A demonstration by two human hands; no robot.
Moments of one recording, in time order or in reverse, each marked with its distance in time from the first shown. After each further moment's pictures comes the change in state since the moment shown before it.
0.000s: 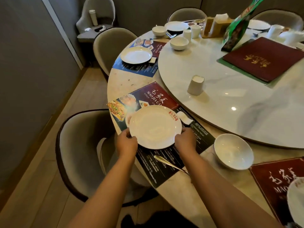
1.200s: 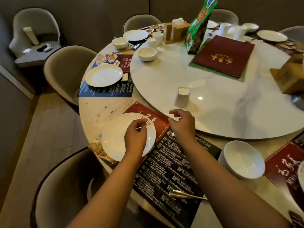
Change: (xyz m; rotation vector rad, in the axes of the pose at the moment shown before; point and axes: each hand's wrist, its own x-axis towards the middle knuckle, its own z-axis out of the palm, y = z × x) left_hand 0.093 0.096 0.054 0.040 -0.409 0.367; right_hand 0.079 -0.081 0.026 -0.022 0.360 -0.311
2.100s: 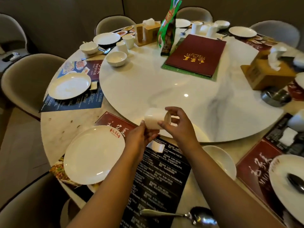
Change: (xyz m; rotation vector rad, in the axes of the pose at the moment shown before) left_hand 0.006 0.024 0.106 -0.481 -0.373 -0.349; right_hand 0.028 0.036 -0.088 0.383 -0.117 -0.005
